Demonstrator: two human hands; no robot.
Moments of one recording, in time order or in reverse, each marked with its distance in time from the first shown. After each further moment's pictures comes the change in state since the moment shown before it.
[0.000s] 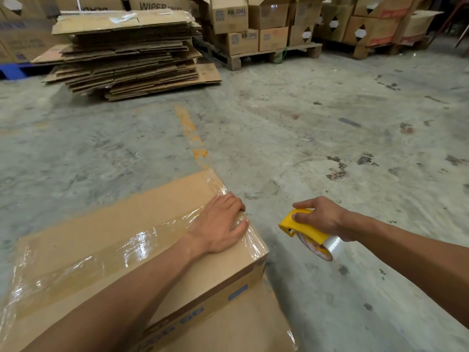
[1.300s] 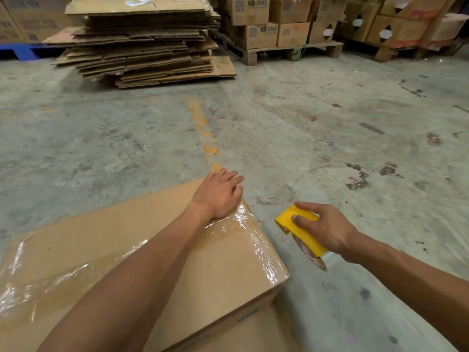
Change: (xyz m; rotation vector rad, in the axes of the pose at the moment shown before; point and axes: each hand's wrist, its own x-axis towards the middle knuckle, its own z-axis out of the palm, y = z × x) left_hand 0.067 -0.076 -0.002 0.060 -0.096 -0.214; right_hand 0.026 -0.021 0.035 0.097 0.149 -0.113
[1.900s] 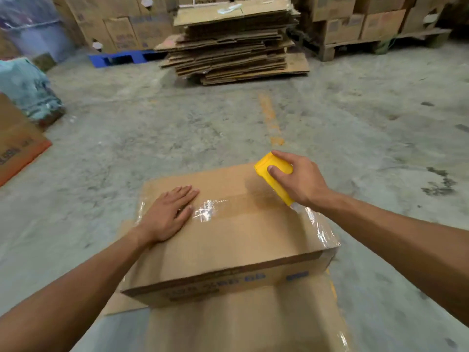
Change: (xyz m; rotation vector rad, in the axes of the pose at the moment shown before) left_hand -0.285 -0.130 -0.054 -0.020 0.012 -0.360; right_hand -0.041 -0.138 0.083 -0.039 -0.011 -0.491
